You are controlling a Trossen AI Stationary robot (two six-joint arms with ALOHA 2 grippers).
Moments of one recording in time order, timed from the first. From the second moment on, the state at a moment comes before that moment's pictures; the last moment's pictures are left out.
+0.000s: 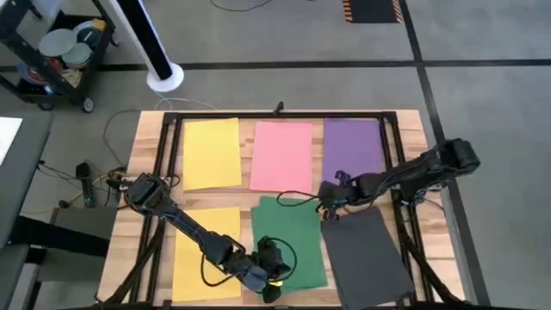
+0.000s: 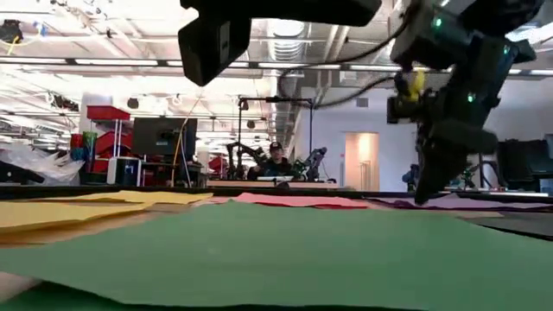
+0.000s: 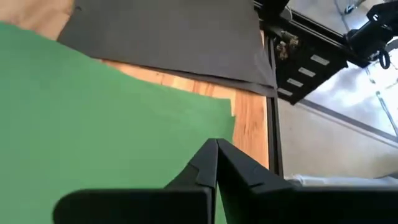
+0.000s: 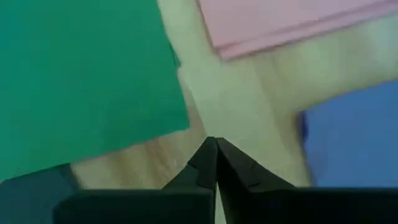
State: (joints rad) left arm -0.62 1.97 1.32 0.02 -0.48 -0.76; right arm 0.18 1.52 0.68 -0.38 0.29 0.47
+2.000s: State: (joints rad) left arm -0.40 1.68 0.69 -0.05 -0.48 -0.95; right arm 0.19 1.67 0.74 -0.26 0.26 0.51
